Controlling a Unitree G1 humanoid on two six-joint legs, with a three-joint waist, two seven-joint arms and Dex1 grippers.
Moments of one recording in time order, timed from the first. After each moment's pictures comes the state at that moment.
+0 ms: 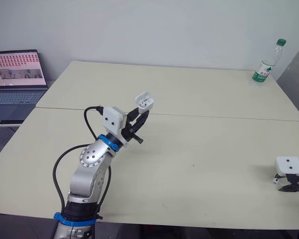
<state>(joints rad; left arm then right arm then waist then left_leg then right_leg) -0.26 0.29 0.01 -0.27 -0.31 0.21 -0.49 -0.17 -1.28 0.12 0.38 -0.07 -0.13 1.42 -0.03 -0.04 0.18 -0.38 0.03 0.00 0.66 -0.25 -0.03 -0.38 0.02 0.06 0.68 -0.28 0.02</state>
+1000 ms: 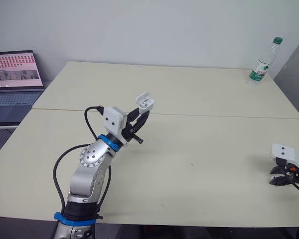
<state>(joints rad) -0.26 0.29 0.01 -0.26 -0.31 0.21 -0.50 -0.22 -1.23 0.11 0.26 -0.03 0.35 1.41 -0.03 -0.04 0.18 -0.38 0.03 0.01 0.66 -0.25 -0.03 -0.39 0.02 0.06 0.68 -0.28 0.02</state>
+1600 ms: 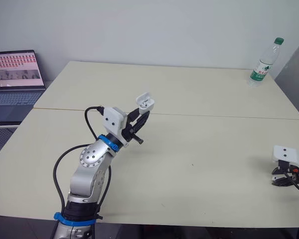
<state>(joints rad) -0.26 0.29 0.01 -0.26 -0.31 0.21 -0.51 -0.21 -1.24 0.11 0.30 -0.04 0.29 1.40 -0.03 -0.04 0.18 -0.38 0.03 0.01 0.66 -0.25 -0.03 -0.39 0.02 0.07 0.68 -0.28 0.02</state>
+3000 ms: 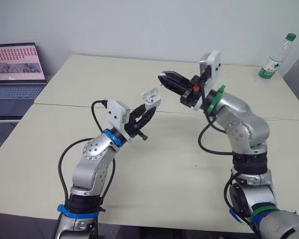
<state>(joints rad) -0.34 0.28 0.00 -0.27 -0.39 0.29 -0.57 -0.78 -0.19 -0.03 -0.17 0.46 0.65 0.63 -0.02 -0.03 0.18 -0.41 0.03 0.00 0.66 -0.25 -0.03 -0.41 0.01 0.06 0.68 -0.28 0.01</state>
